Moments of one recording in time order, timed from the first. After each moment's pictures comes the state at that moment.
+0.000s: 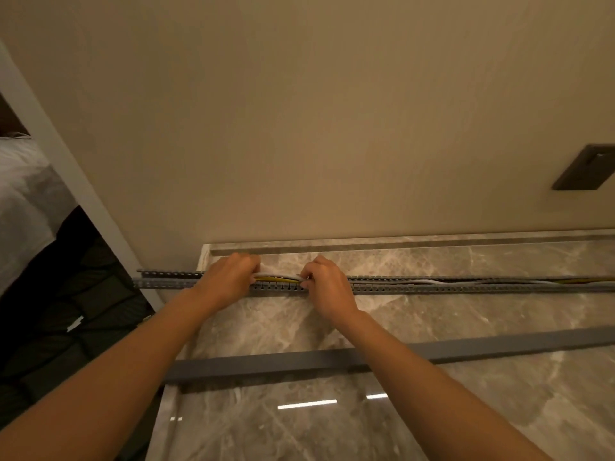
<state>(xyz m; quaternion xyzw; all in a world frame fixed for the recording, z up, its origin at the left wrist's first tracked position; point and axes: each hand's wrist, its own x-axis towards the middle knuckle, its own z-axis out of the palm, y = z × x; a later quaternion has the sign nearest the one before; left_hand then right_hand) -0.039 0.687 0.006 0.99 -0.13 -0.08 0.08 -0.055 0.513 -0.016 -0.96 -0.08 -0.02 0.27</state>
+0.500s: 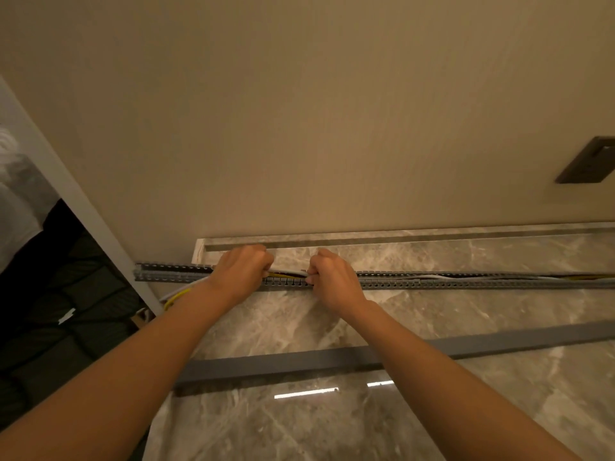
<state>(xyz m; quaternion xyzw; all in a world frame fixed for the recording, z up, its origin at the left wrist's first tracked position) -0.029 0.668 0.005 0.98 -0.18 -0.03 0.02 -0.045 0.505 -0.011 -0.98 -0.09 0.00 0.19</state>
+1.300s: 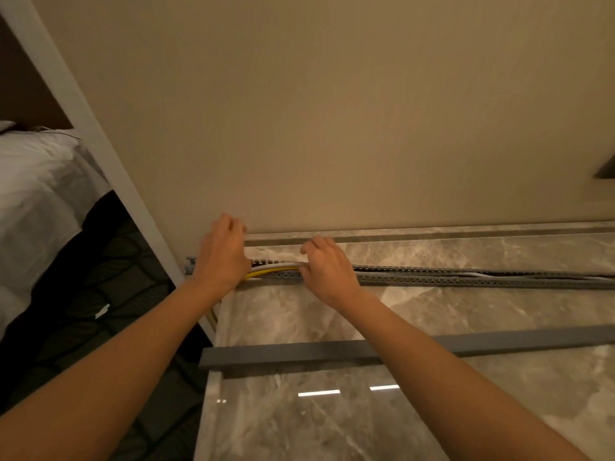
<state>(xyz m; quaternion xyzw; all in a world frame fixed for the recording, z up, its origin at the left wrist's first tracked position) -0.042 0.730 0.013 0.98 -0.01 0.11 0.16 -0.051 0.561 -0.005 -0.97 -0.17 -0.07 0.16</state>
